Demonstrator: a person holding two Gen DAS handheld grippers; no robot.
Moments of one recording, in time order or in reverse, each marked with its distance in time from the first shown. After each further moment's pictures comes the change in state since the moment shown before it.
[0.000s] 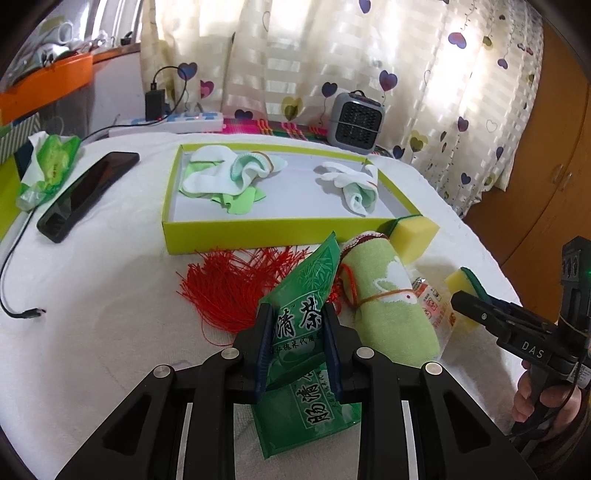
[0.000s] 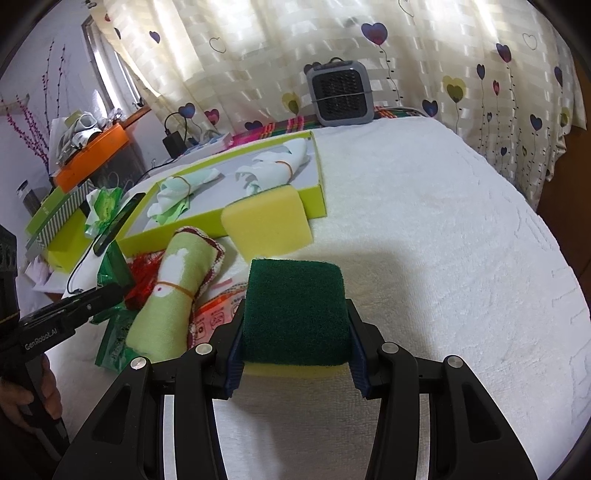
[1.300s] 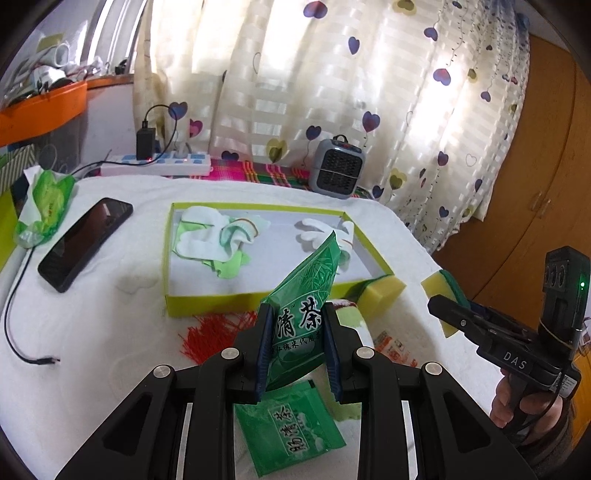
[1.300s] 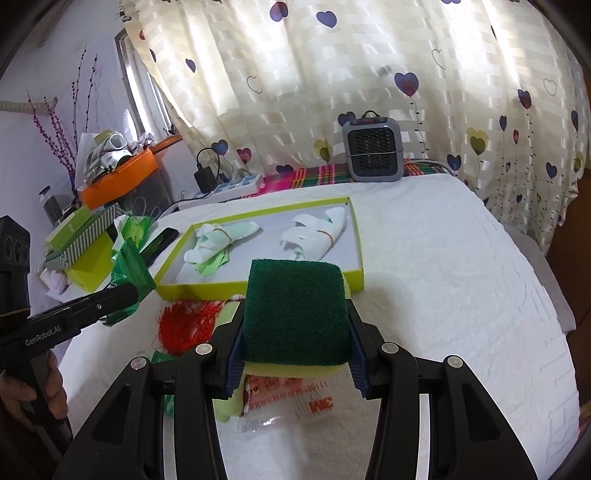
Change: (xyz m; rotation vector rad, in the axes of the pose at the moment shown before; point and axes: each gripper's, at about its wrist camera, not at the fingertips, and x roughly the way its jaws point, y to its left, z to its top) left arm -0.034 0.003 0.042 -0.016 -0.098 -0.081; right arm -0.023 0.033 0.040 -0.073 -0.121 0.053
